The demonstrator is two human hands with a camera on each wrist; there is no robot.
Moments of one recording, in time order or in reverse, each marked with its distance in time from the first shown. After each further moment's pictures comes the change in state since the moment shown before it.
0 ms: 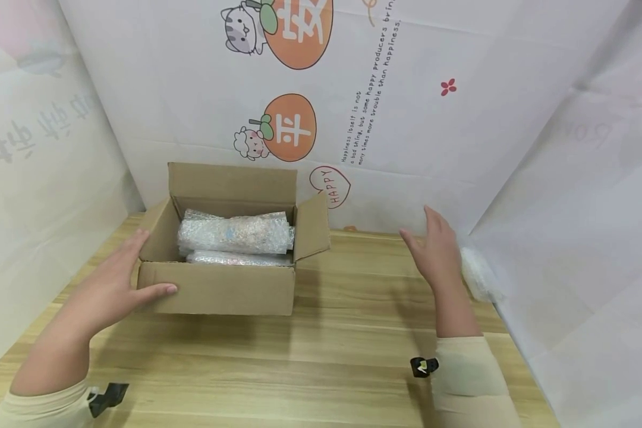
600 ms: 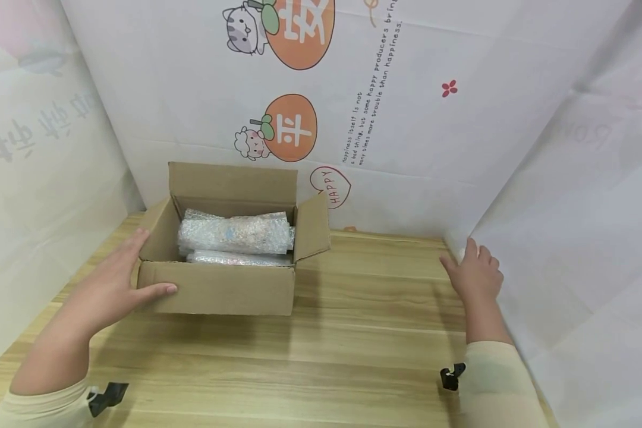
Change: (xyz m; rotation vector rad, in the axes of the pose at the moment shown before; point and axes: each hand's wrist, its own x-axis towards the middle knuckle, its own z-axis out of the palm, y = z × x) left_hand 0.000 0.000 0.001 -0.008 -0.001 -0.006; right_hand -0.007 0.112 0.002 -0.274 -0.089 0.233
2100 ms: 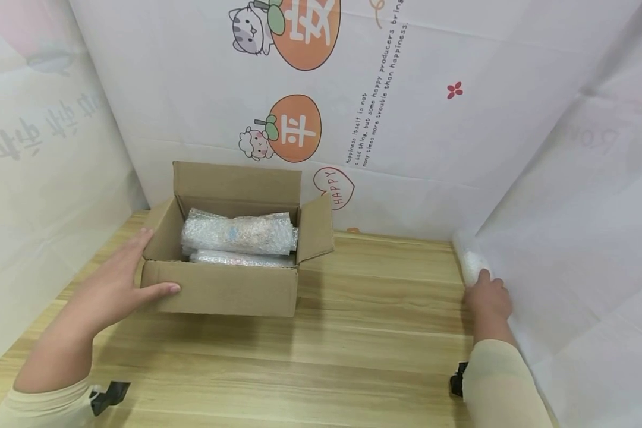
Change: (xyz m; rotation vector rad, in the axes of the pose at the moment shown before) left_hand 0.000 0.000 0.000 0.011 0.000 -0.008; right_hand 0.003 0.062 0.036 -0.005 -0.229 0.131
